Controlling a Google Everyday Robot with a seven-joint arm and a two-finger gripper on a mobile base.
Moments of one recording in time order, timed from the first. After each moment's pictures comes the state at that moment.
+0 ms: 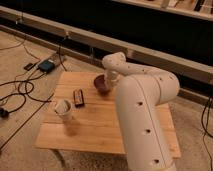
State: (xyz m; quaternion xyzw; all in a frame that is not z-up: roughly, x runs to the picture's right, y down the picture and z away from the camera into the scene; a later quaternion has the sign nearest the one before) arm 0.043 0.016 0.975 -0.15 0.28 0.87 0.37
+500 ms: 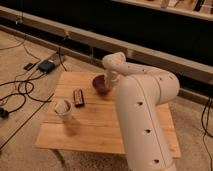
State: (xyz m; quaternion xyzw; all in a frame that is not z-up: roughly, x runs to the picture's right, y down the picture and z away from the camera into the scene) arm 0.044 0.021 0.973 -0.15 0.28 0.87 0.38
